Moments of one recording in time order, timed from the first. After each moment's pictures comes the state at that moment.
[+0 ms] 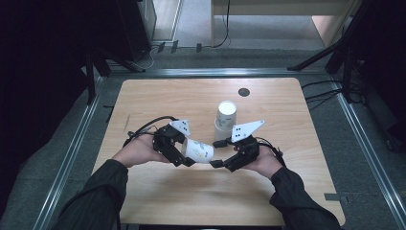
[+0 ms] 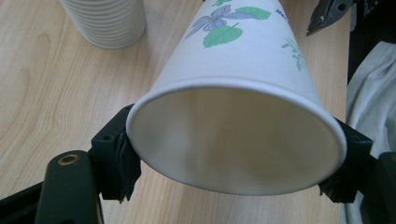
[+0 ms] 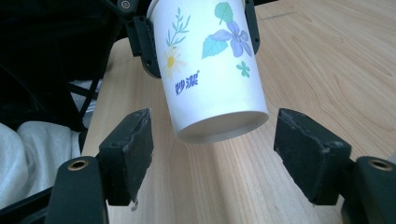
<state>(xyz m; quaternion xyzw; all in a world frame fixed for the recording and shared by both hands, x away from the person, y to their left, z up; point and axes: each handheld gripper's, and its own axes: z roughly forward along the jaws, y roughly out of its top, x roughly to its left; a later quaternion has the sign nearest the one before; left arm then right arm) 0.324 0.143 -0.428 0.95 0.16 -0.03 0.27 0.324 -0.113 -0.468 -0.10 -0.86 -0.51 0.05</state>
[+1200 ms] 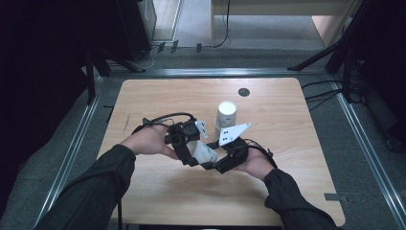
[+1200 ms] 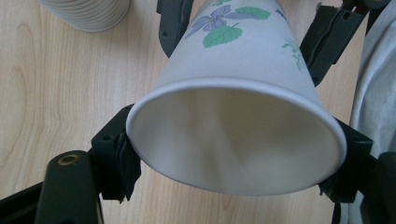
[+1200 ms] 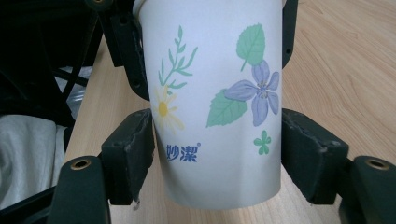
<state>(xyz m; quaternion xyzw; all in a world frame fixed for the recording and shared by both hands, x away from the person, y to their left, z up) 0.331 0.101 -0.411 0.98 0.10 -0.03 0.14 0.322 -0.085 -0.477 -0.08 -0.87 -0.48 0.04</state>
